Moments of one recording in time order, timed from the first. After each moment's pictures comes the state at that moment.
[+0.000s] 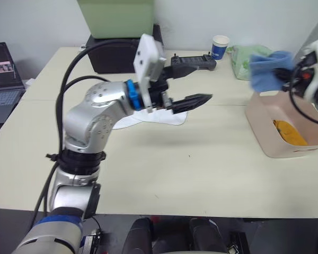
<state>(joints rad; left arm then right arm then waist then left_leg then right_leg) -0.94 0.38 -0.12 -0.15 -0.56 0.58 -0.82 -0.66 -1.05 -0.19 0.00 0.21 0.62 0.65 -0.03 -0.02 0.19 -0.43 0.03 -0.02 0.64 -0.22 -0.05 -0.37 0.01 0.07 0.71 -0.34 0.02</state>
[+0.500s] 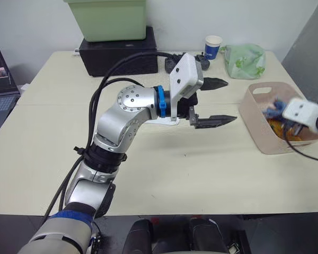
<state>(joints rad) -0.91 0.33 -0.25 -0.11 -0.45 0.48 -0.95 -0.50 -1.14 0.13 0.37 -0.22 -0.01 0.79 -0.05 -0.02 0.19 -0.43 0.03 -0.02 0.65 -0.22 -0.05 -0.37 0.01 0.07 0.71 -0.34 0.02</state>
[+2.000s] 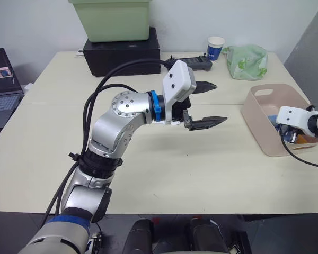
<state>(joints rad) -0.87 0.35 -0.23 -0.16 -0.42 0.52 -0.90 -0.83 -1.03 0.23 0.80 -0.34 -0.15 0.98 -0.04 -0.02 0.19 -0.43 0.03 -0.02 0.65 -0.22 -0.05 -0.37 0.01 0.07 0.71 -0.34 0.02</state>
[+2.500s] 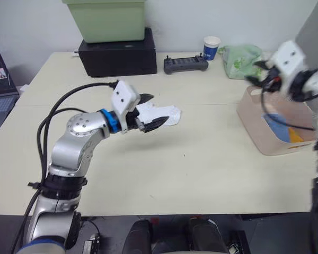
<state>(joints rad) -0.47 0.57 0.02 -0.21 -0.35 0.49 -0.75 -0.73 -0.66 -0.06 0.06 0.07 0.43 0.82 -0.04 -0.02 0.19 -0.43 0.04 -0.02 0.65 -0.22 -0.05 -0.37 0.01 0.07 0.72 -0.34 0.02</state>
